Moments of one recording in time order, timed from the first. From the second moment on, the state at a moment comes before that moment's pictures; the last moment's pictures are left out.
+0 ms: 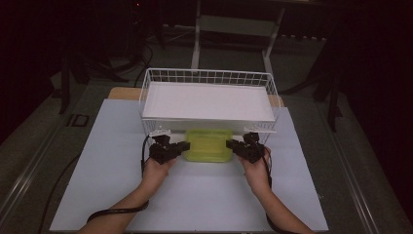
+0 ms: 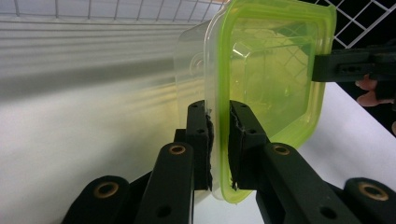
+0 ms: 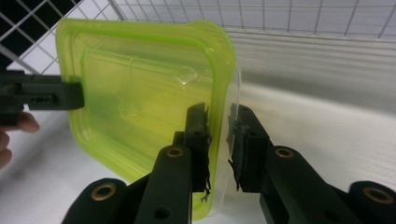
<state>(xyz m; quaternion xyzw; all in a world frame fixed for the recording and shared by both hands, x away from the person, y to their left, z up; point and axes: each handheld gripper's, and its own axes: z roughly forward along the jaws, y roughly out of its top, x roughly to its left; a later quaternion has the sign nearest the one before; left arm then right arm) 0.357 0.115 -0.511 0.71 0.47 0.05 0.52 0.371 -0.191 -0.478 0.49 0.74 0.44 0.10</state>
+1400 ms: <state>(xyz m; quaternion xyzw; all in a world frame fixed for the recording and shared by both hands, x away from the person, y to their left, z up) 0.362 0.118 -0.509 0.72 0.45 0.09 0.52 0.369 -0.185 -0.487 0.50 0.74 0.42 0.18</state>
